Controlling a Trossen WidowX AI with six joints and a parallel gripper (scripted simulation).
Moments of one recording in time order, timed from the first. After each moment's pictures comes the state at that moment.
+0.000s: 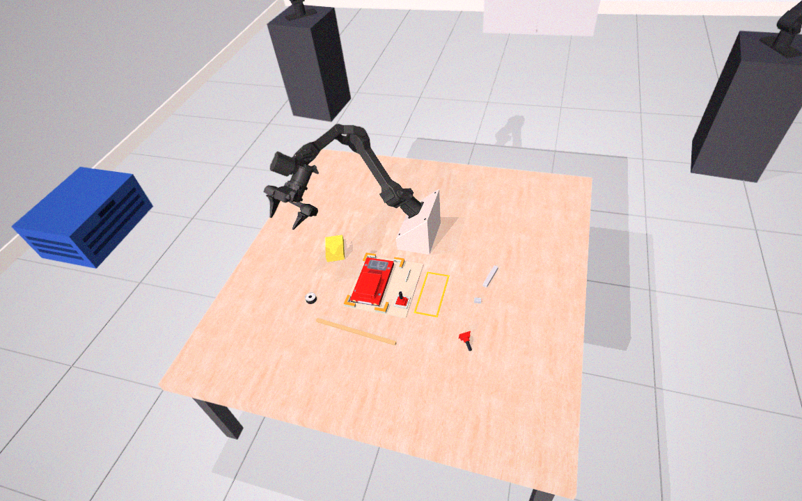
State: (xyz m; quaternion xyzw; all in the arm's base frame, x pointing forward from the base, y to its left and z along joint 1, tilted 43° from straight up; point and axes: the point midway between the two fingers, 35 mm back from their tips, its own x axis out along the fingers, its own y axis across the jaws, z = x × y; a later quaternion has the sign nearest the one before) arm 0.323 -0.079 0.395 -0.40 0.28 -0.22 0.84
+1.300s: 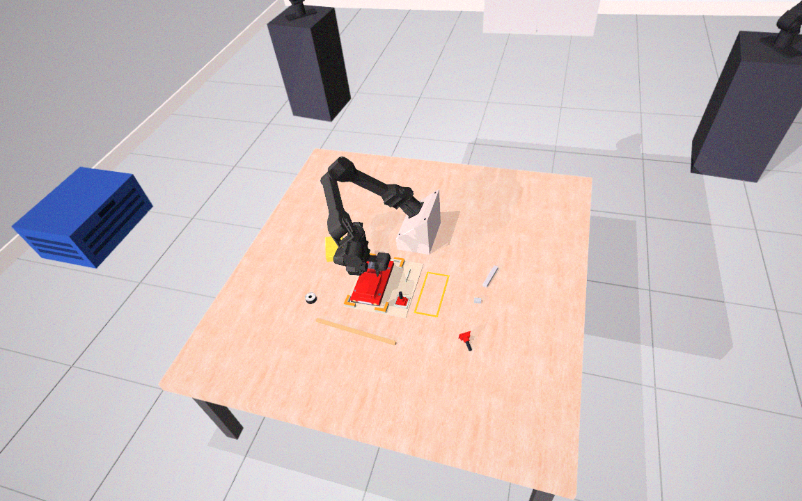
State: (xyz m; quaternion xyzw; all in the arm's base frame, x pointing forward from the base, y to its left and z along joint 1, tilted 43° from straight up) arm 0.349 0.001 0.087 -0.31 0.64 -0.20 0.67
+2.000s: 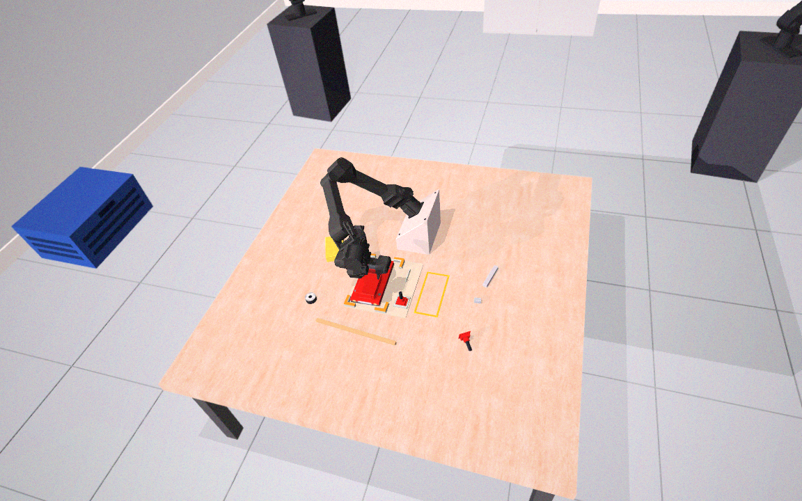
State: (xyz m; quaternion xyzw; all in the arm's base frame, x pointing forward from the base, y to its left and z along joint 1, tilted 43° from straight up) arm 0.351 -0.007 0.076 -0.31 0.64 -0.21 0.67
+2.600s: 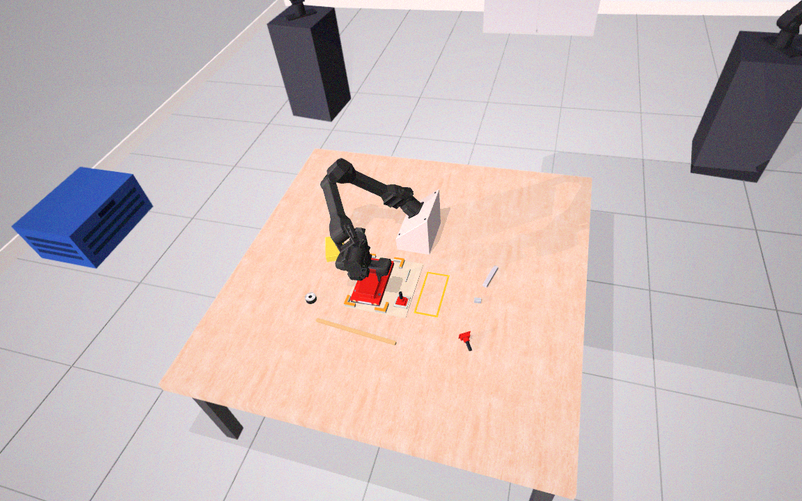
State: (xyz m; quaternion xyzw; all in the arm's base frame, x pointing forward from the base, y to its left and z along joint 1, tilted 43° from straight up) arm 0.352 -0.015 0.067 -0.31 0.64 -0.21 0.67
